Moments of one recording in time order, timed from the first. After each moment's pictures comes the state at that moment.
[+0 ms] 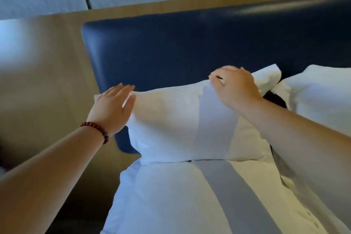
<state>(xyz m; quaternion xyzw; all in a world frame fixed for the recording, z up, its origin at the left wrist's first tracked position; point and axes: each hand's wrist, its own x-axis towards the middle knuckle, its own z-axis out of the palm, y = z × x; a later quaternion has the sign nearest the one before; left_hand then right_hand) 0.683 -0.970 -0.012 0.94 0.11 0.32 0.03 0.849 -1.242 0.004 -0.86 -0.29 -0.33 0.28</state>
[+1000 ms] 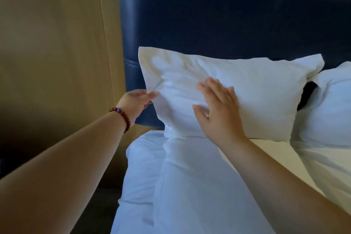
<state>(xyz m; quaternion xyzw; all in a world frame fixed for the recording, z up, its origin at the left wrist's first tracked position) 0.701 -0.849 -0.115 0.73 0.16 0.15 0.65 0.730 -1.092 -0.101 -0.87 -0.31 -0.32 0.21</state>
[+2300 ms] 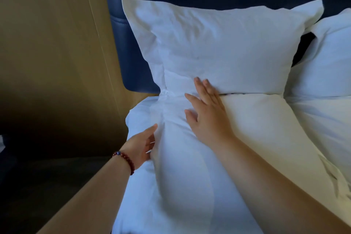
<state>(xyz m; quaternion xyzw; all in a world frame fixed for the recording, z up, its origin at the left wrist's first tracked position) 0.596 -0.914 -0.268 0.51 0.28 -0.12 0.80 0.673 -1.108 -0.198 -0.90 -0.32 -0.25 0.17</state>
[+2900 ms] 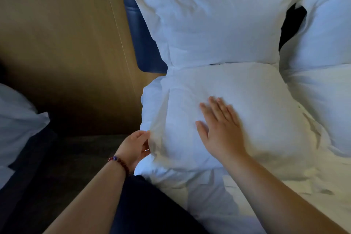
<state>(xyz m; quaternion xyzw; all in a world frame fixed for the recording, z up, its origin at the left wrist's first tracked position) 0.449 -0.947 -0.268 0.60 0.33 -0.02 0.73 0.534 -1.181 -0.239 -0.93 -0.25 -0.25 0.11</state>
